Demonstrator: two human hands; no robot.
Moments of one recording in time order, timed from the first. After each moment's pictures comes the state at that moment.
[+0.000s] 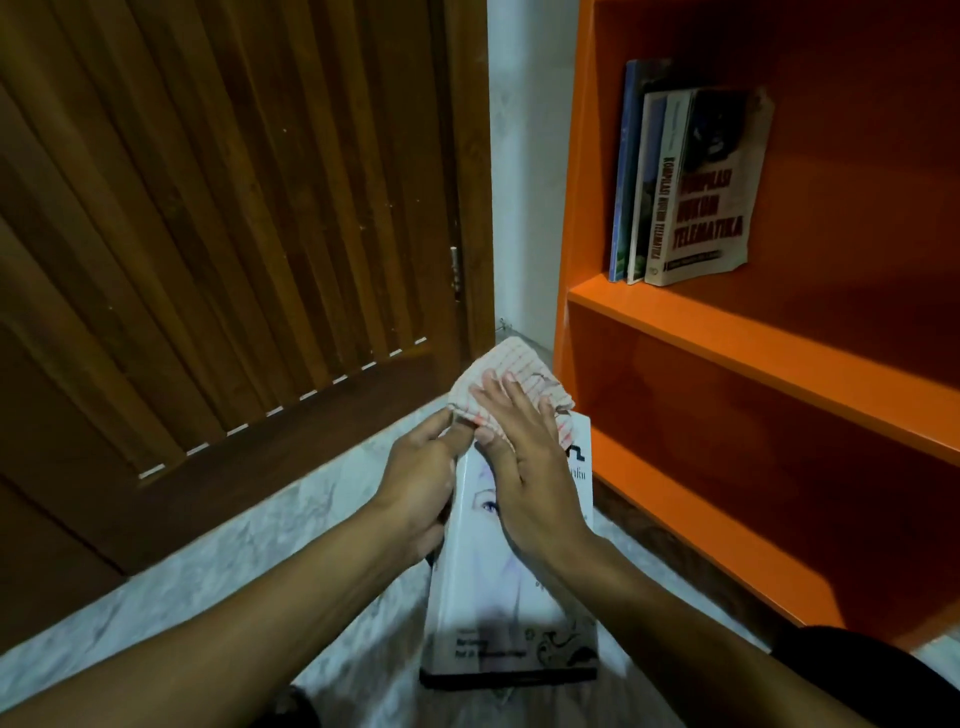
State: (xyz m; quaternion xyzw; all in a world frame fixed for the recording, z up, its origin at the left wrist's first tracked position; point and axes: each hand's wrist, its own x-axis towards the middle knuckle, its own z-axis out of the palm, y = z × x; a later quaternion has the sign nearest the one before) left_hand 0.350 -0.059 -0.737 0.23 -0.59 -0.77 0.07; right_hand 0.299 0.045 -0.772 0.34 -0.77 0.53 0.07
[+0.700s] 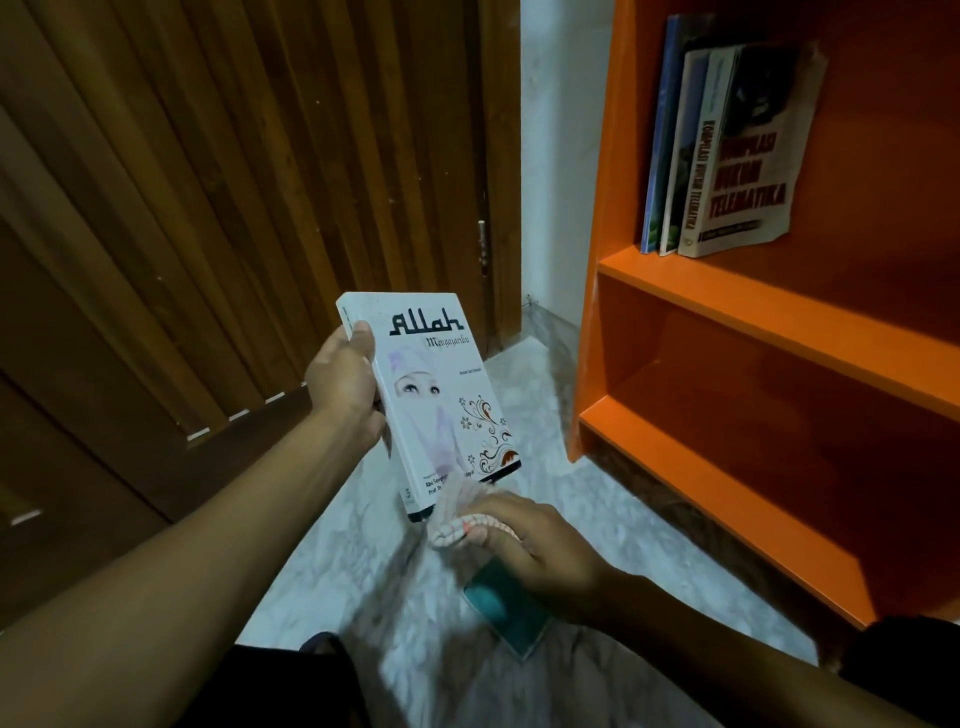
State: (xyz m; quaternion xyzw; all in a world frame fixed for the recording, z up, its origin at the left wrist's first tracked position) left_hand 0.345 -0.142 -0.716 0.32 -0.47 -0.76 0.30; right_hand 0.341 0.073 -0.818 0.49 -0.71 0.49 -0.12
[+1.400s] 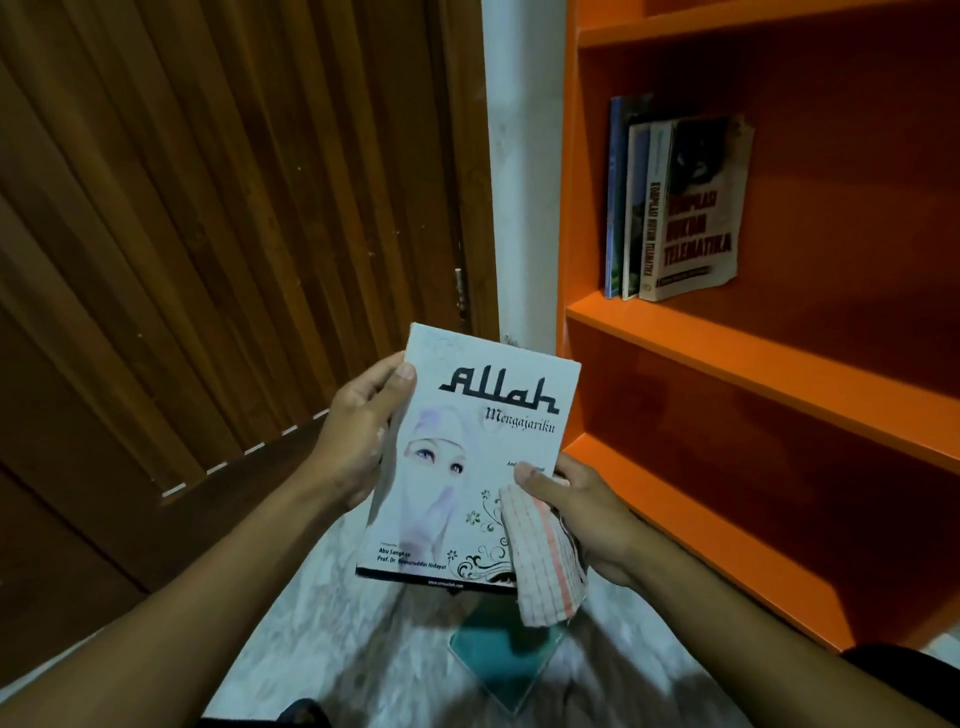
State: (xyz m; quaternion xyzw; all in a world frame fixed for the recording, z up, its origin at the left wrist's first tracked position) left_hand 0.359 -0.114 -0.692 0.12 -0.68 -0.71 0.15; right_hand 0.281 0.096 -0.778 0.17 -0.61 0.71 -0.31
